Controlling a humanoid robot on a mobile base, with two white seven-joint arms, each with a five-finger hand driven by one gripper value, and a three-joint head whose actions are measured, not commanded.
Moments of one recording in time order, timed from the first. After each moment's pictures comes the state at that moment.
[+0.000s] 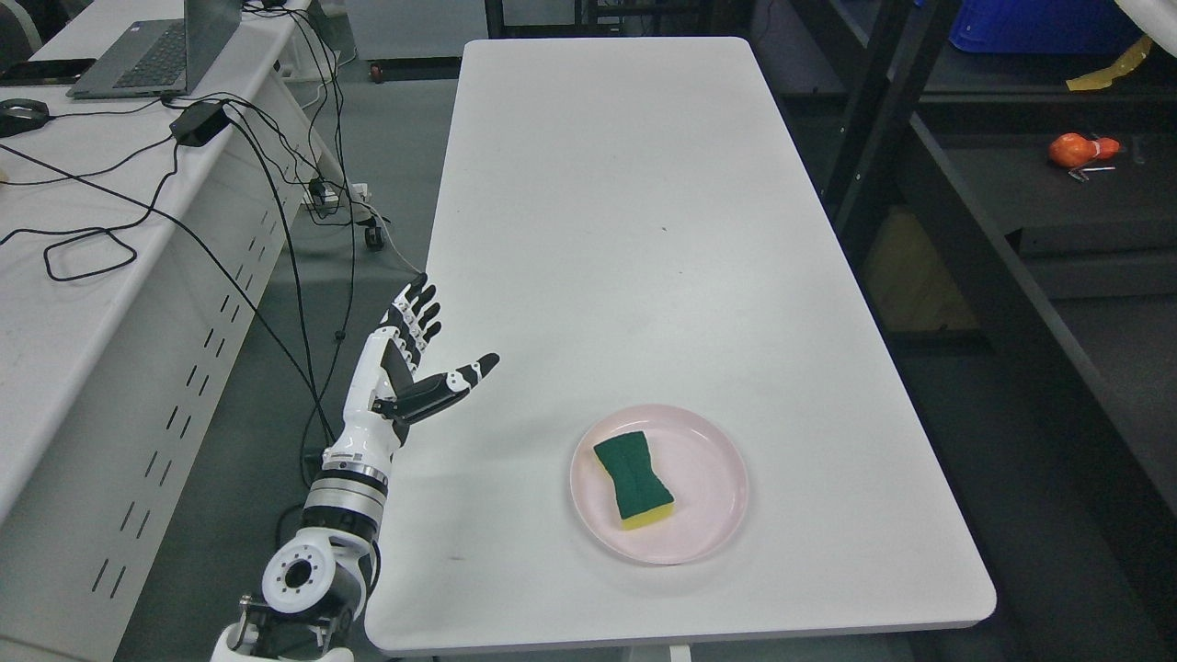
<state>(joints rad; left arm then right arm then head) -0.19 0.00 -0.07 -1.72 0.14 0.16 0.02 -0.08 0.00 -0.21 0.00 -0.11 0.08 -0.07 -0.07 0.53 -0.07</state>
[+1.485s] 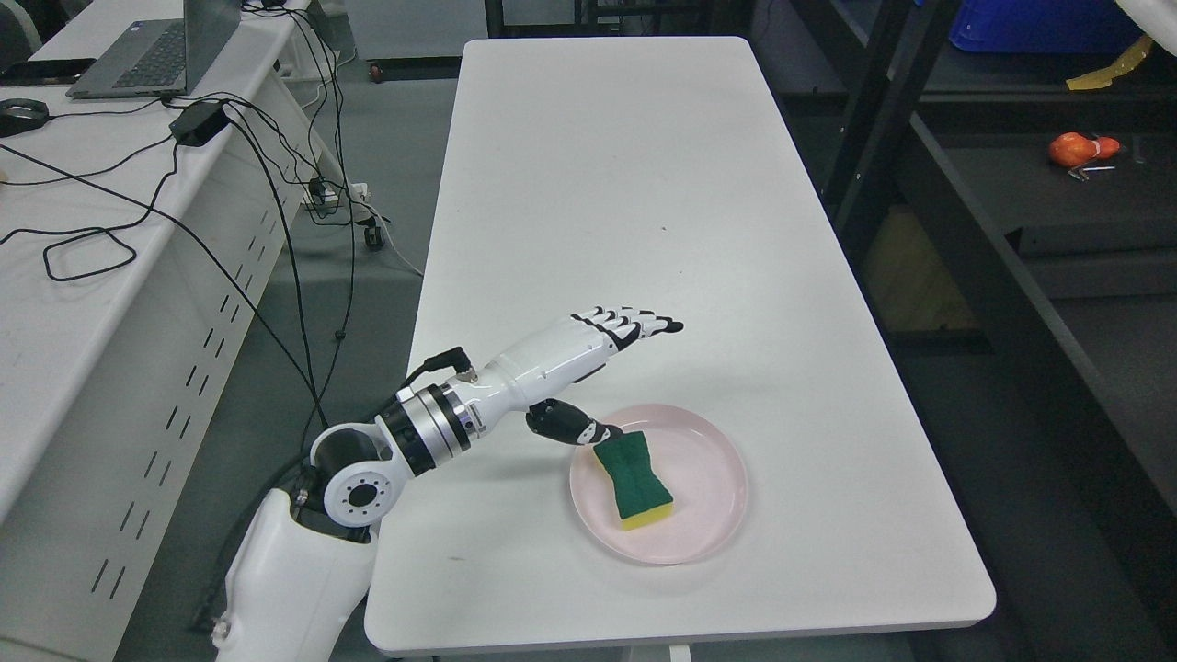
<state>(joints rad) -0.51 0.08 -0.23 -1.54 -0.70 -0.47 -0.64 -0.08 0.00 -0.21 0.00 -0.11 0.08 -0.07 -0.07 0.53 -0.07</state>
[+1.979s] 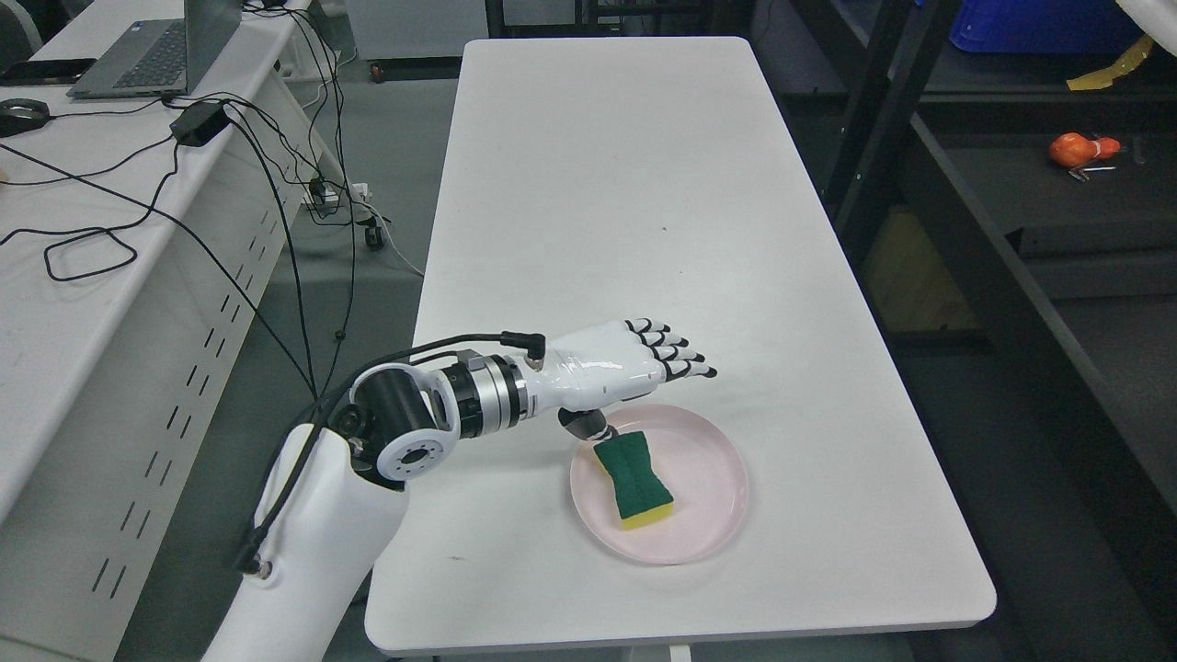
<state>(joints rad) -0.66 0.09 -0.38 -1.52 -0.94 -0.58 -0.74 -0.08 0.00 -0.21 0.00 -0.11 0.08 -0.07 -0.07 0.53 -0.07</state>
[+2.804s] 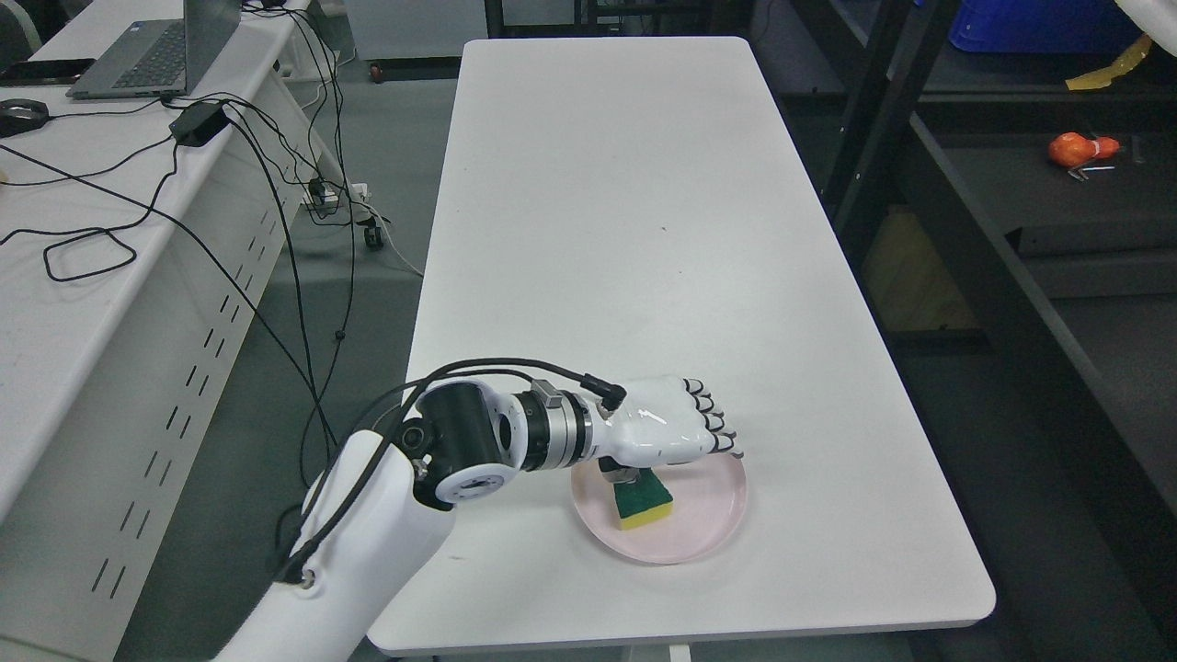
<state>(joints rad) -0.69 0.10 -0.55 -1.61 -1.01 -0.58 -0.89 -0.08 0.00 -0.21 0.00 -0.11 0.08 -0.07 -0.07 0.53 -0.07</state>
